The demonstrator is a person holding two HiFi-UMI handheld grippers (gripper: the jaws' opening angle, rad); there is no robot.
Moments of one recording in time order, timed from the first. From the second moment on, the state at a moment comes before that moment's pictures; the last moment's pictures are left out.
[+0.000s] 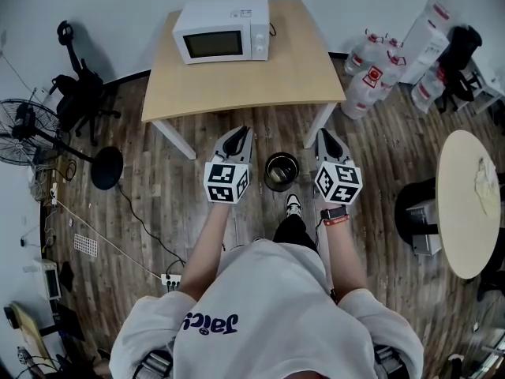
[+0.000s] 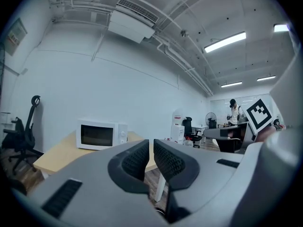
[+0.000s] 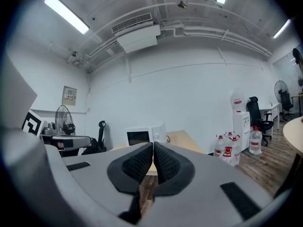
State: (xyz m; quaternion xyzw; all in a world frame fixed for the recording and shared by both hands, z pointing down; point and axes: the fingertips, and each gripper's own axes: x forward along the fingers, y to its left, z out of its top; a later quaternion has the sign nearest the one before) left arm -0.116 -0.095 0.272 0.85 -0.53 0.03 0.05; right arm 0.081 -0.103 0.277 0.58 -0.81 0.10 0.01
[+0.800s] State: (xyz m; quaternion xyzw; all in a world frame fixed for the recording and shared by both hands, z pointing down) left arm -0.129 -0.121 0.272 0.85 -0.53 0.02 0.05; right arm 0.045 -0.124 0.279 0.57 -0.82 0.09 0.02
